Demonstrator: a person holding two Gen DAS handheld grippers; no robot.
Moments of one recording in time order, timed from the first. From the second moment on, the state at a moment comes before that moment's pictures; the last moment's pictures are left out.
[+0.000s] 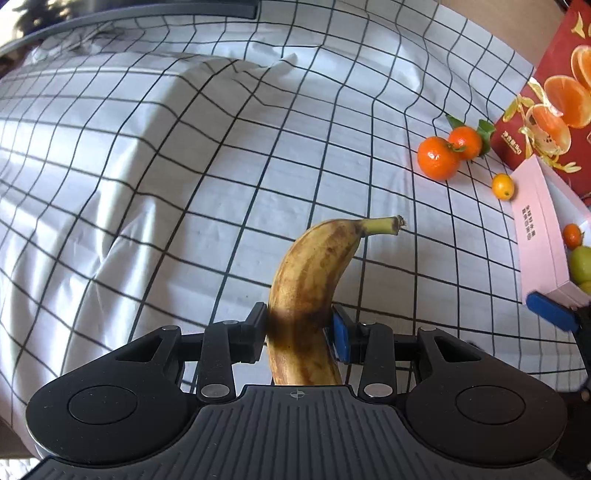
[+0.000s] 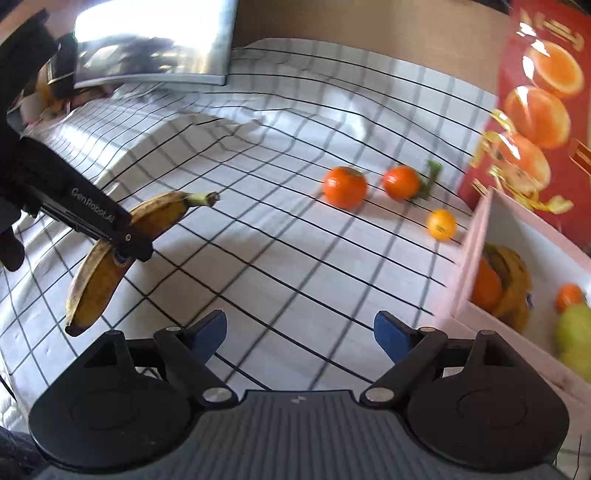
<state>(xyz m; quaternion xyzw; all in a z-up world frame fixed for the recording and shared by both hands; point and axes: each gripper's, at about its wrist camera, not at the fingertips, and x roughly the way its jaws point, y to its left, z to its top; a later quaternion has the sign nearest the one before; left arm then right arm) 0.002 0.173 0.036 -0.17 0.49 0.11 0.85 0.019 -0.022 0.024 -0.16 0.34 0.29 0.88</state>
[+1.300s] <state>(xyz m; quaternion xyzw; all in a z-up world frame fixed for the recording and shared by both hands) -0.043 0.230 0.040 -0.23 0.47 0.08 0.85 0.247 -0.004 0.089 -0.24 0.47 0.25 0.81</state>
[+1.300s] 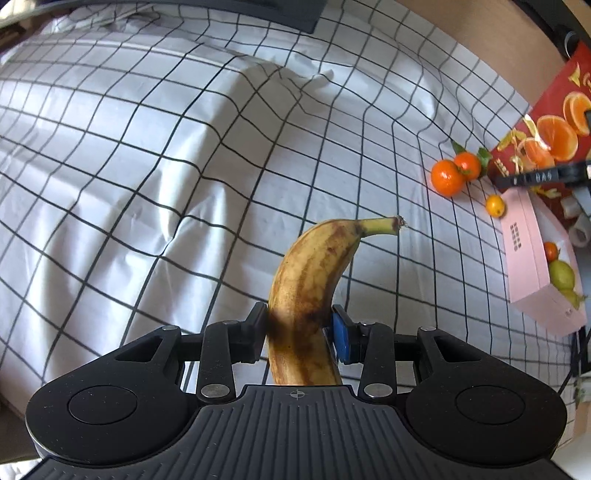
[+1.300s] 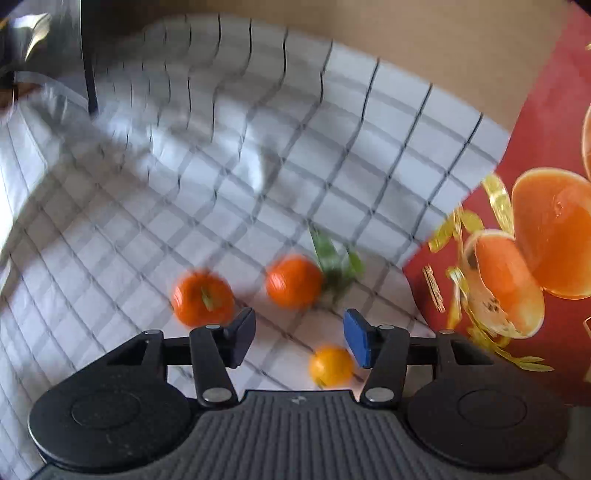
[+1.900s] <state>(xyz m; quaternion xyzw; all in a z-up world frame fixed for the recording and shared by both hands) -0.033 0.214 0.045 -0.19 0.48 0.06 0.85 0.241 0.011 0.043 -0.30 0.49 0.23 0.79</state>
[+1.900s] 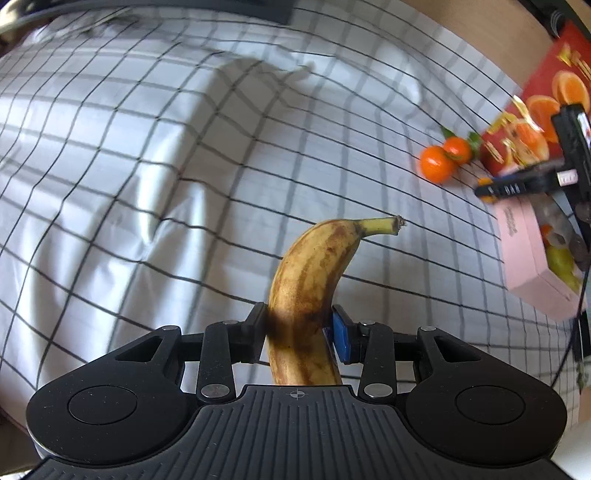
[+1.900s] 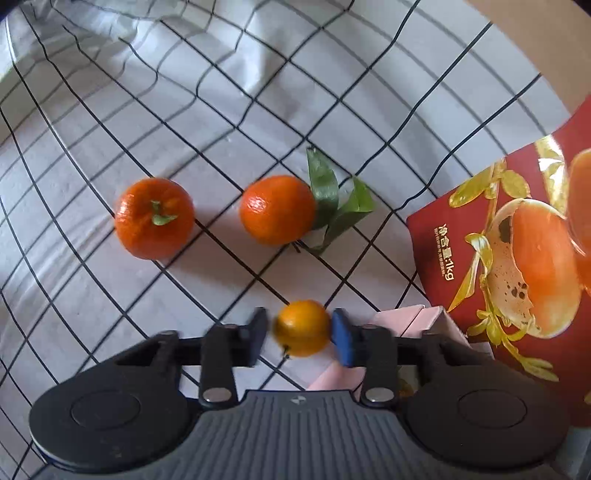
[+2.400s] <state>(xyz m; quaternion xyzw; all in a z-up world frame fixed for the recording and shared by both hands) 0.040 0.071 0.138 -0.13 0.44 -0.13 0.88 0.018 -0.151 0.160 -0.04 0.36 0.21 0.91</state>
